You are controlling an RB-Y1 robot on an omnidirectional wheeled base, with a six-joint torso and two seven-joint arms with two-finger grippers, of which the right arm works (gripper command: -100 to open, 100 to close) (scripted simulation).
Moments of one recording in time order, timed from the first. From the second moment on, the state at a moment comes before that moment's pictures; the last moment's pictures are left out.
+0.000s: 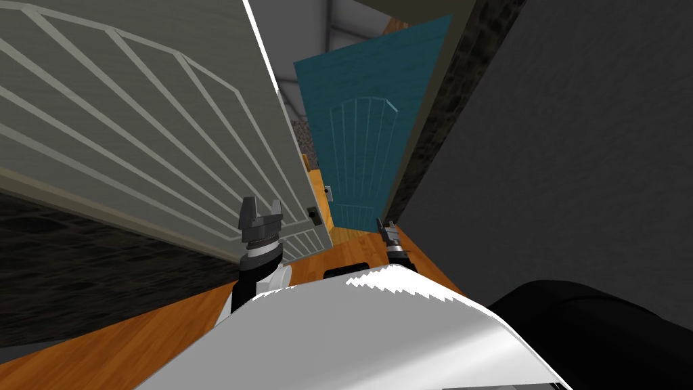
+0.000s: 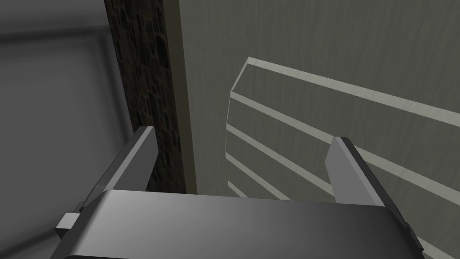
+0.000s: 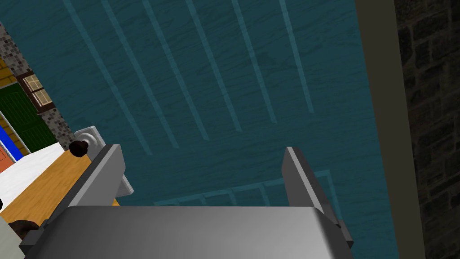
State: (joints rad) arm 0.67 -0.12 0.14 -1.91 -0.30 -0.53 -1.77
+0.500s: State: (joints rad) arm 0.68 -0.12 0.14 -1.90 -0.31 -0.53 -1.87
